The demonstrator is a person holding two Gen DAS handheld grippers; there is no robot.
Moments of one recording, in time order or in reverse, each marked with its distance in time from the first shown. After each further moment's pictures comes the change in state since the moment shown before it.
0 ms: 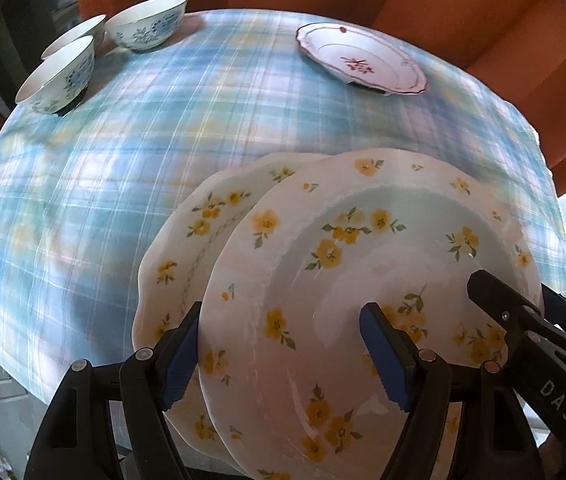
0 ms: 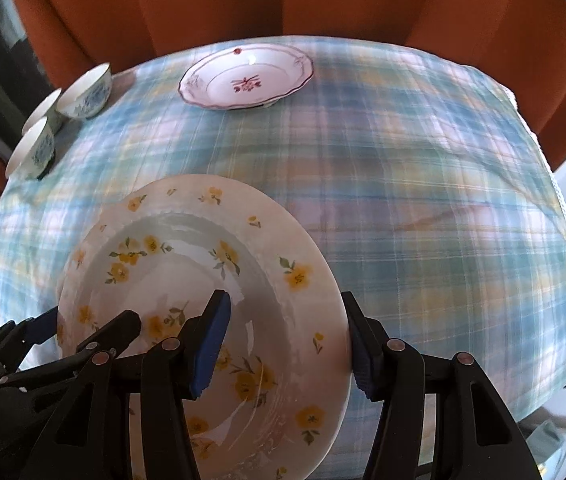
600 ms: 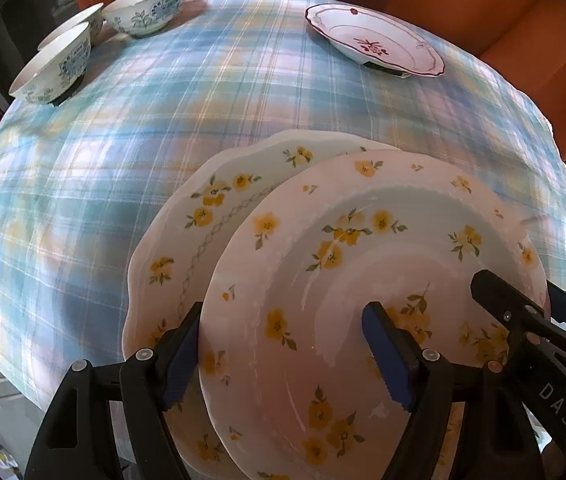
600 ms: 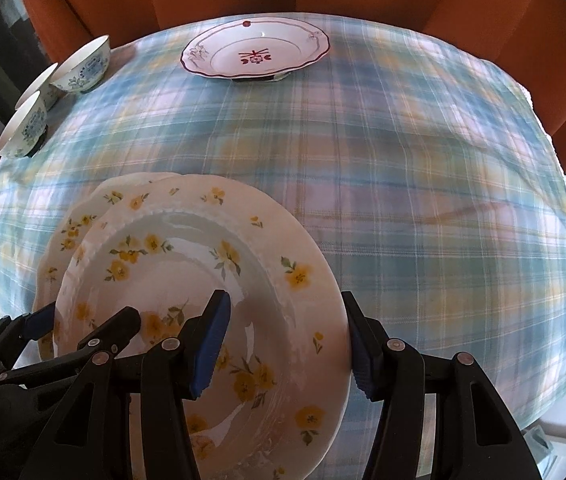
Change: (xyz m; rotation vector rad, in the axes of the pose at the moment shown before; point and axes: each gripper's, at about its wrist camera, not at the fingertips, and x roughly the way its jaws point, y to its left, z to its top) left arm 0.018 0.002 -0.001 0.009 0.025 0.031; right arm 0.025 0.006 0.000 -0.021 0.045 -0.022
